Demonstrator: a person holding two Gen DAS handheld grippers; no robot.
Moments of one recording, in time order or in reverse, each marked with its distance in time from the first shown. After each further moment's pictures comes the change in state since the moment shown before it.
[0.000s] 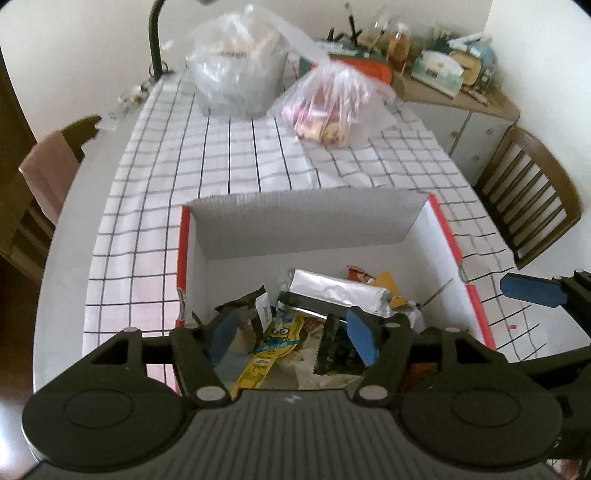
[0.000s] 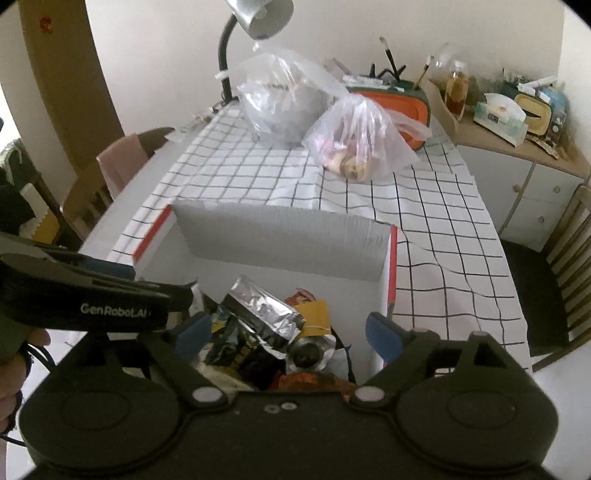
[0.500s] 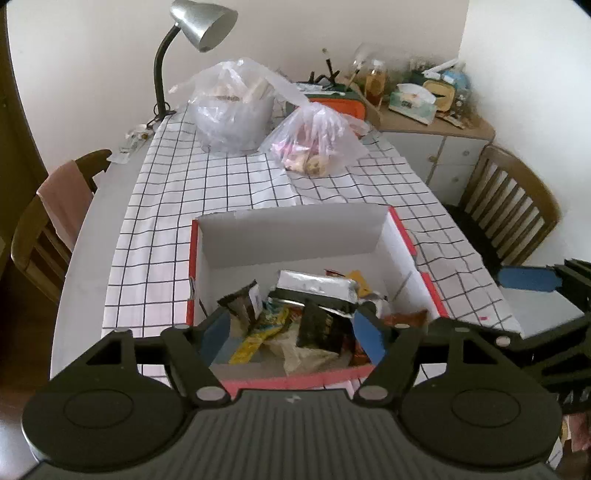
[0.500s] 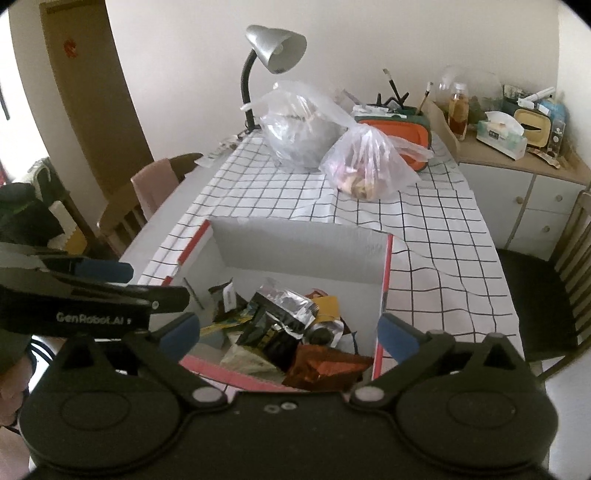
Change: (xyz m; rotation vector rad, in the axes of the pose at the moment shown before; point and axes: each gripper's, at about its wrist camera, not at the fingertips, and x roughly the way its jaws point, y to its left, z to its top) left arm -0.070 -0.017 -0.044 0.026 -0.128 -0.010; right arm -0.068 -0.006 -0.024 0.004 -0.085 0.078
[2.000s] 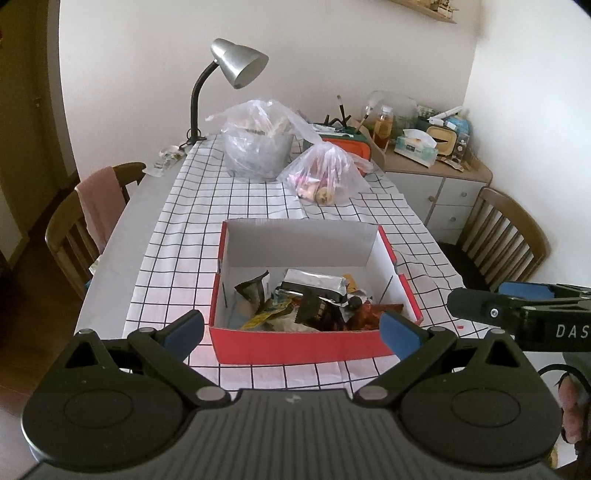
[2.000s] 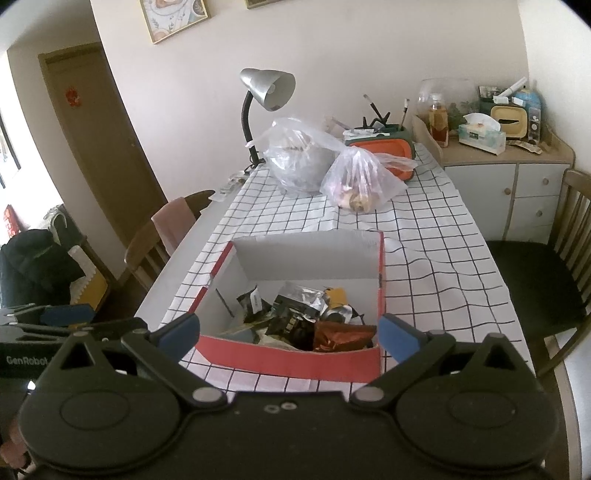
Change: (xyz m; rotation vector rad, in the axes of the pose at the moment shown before) left arm -0.088 -0.006 -0.053 -0.089 -0.135 0.031; right arm -0.072 -0.001 -0.038 0.116 -0.111 0.046
